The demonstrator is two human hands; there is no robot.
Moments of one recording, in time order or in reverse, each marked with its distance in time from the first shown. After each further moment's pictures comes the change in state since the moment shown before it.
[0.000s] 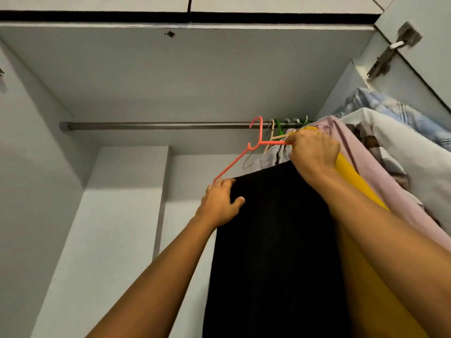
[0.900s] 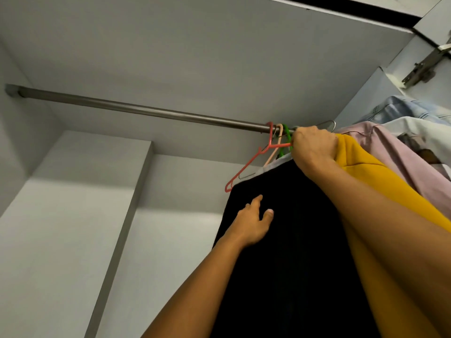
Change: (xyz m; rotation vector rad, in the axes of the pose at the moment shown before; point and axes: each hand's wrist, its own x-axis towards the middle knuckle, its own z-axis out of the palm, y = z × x) left_hand 0.087 -0.014 0.127 -0.512 -0.161 0.030; right_hand 0.078 -0.012 0.090 -0.365 0.008 -0.061
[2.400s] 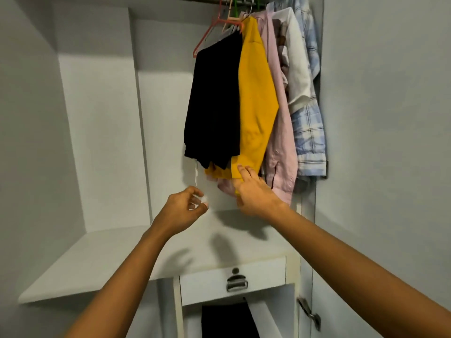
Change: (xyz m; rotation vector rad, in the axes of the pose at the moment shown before) left_hand -0.529 0.274 -0.082 0.008 -0.253 -0.500; right_hand -0.427 0.129 -0.356 0.438 -0.966 -0.462
